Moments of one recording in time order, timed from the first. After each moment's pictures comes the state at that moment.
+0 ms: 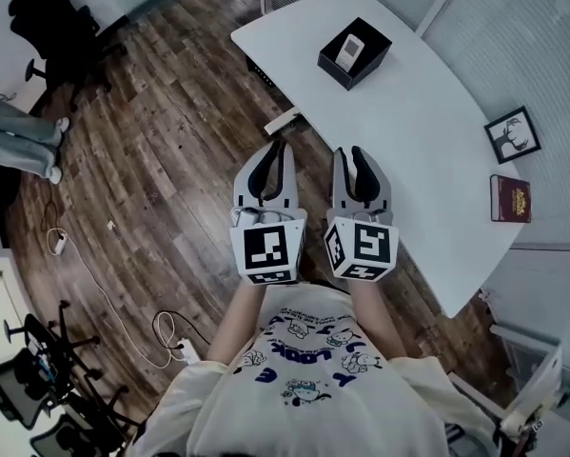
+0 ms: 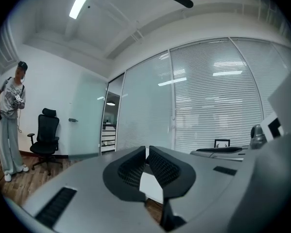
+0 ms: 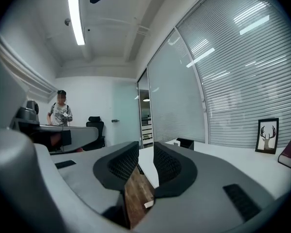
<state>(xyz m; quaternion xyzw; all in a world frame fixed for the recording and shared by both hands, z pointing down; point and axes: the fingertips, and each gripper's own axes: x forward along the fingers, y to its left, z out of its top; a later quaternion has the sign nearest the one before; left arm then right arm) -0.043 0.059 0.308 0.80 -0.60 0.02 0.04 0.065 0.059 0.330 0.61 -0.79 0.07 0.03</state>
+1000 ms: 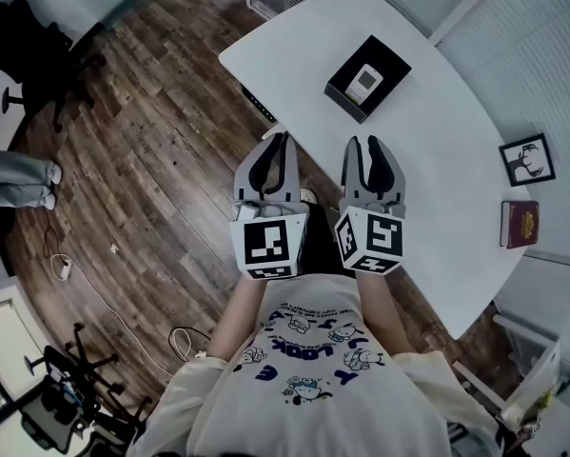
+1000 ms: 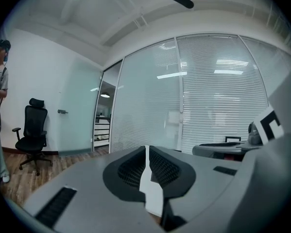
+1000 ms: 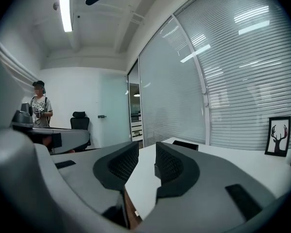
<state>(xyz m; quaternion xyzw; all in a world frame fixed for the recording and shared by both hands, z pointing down) -0.057 -0.142 0.340 0.82 -0.57 0.05 0.07 0.069 -0.138 0.355 0.66 -0.75 0.09 0.05</state>
